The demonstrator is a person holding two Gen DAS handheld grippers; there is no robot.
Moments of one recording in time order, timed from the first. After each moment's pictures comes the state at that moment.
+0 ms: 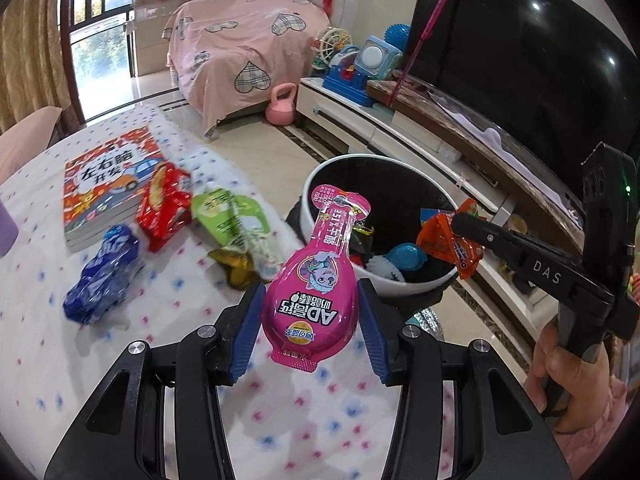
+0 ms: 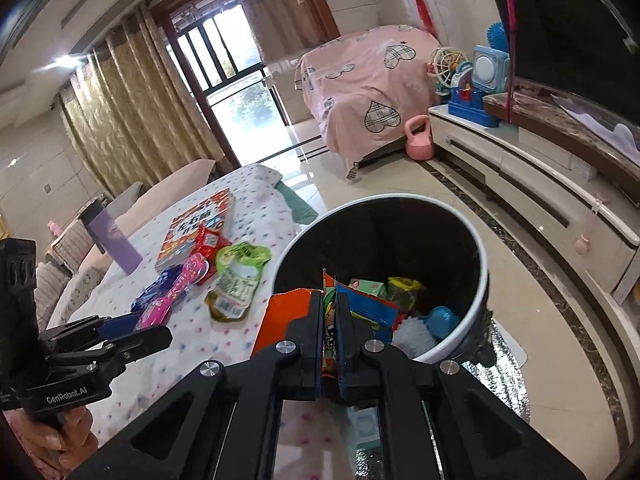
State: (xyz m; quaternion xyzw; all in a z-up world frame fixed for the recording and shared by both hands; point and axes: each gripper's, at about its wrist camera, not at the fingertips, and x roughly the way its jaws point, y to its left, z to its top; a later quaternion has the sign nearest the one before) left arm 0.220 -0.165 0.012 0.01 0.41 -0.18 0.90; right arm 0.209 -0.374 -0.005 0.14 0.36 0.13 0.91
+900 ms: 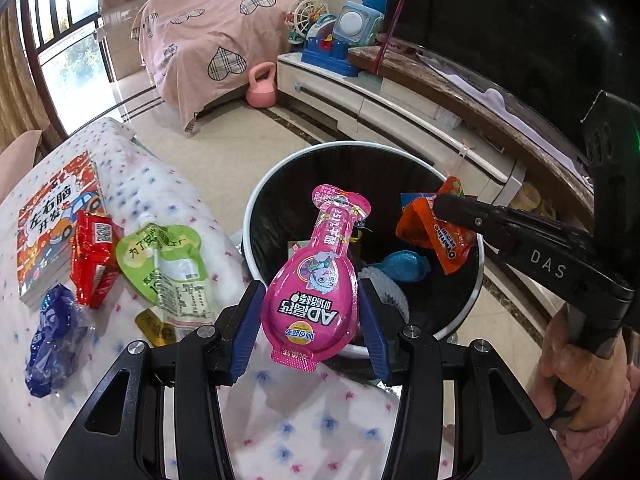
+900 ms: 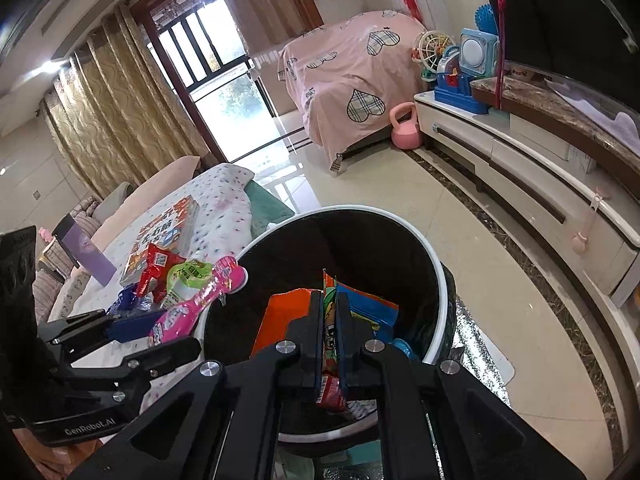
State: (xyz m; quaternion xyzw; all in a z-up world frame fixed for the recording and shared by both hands) left arm 0.277 -0.239 -0.010 0.07 0.44 -0.19 0.87; right arm 0.261 -0.414 -0.027 0.14 0.39 0.12 0.90
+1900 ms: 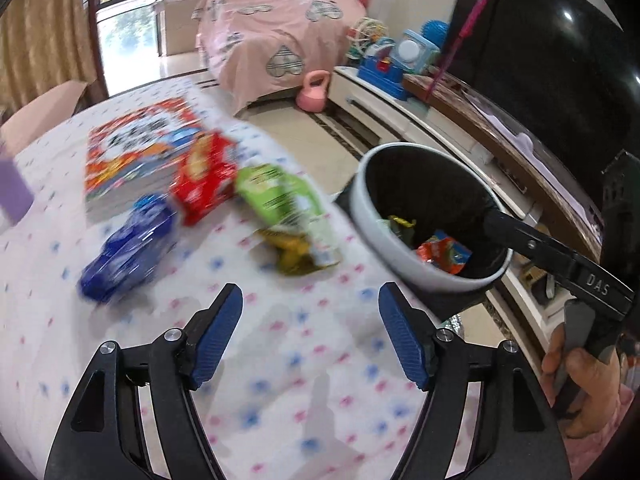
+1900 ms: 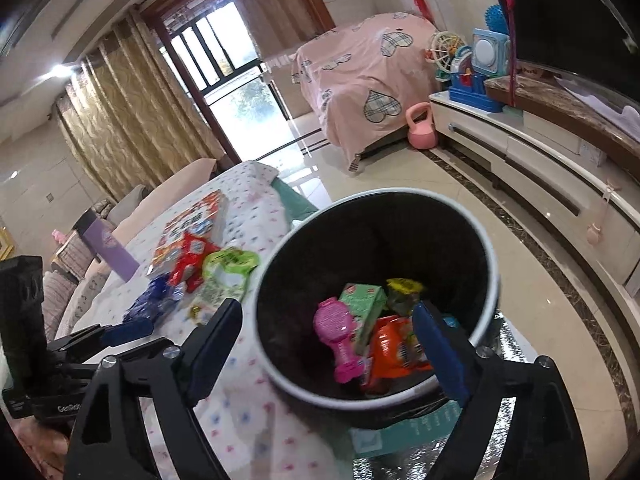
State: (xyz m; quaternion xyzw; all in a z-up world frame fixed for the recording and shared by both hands) left arm 0.225 -0.125 -0.008 -0.02 0.43 -0.12 0.89; right arm 0.231 -0.377 -0.019 0.16 0.37 0.15 0.90
